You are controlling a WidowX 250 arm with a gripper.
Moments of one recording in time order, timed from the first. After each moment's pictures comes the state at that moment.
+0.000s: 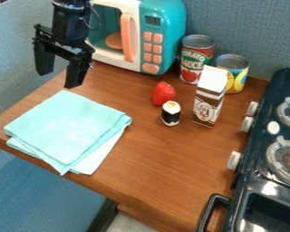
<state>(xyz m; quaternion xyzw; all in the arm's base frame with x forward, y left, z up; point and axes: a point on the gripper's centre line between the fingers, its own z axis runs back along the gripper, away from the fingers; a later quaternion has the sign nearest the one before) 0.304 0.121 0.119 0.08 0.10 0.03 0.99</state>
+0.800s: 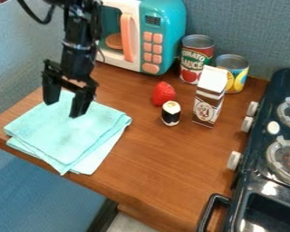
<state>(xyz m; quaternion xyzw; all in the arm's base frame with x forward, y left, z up) 0.306 0.123 0.058 0.08 0.14 0.03 0.99</state>
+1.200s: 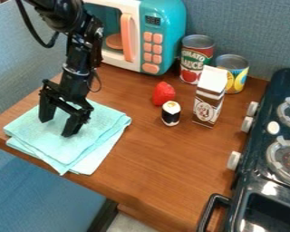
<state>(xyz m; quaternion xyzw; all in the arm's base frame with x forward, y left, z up) 0.300 0.135 0.022 0.11 0.16 0.02 0.98</state>
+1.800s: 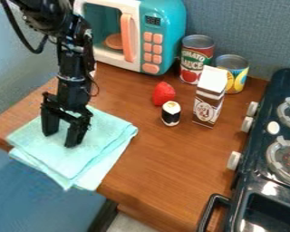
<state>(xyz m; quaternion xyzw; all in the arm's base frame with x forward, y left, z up) 0.289 0.089 0.015 0.01 0.15 -0.04 0.99</state>
